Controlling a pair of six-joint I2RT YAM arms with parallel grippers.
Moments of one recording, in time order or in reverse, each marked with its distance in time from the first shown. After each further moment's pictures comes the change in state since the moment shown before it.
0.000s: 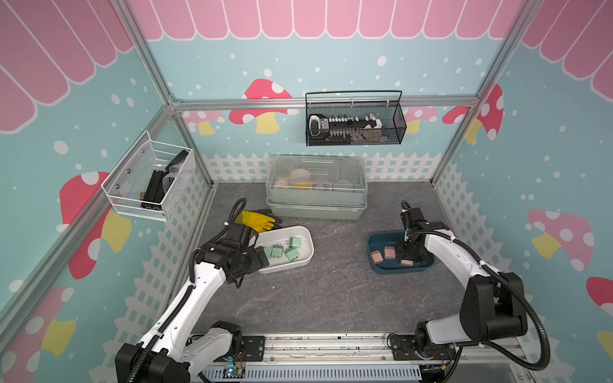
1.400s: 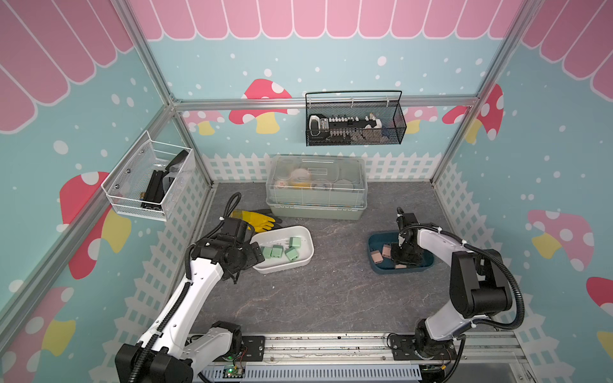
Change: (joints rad) left arm 0.040 0.024 0.079 -0.065 -0.045 0.009; right arm -0.033 0.140 -0.049 0.068 -0.104 -0.035
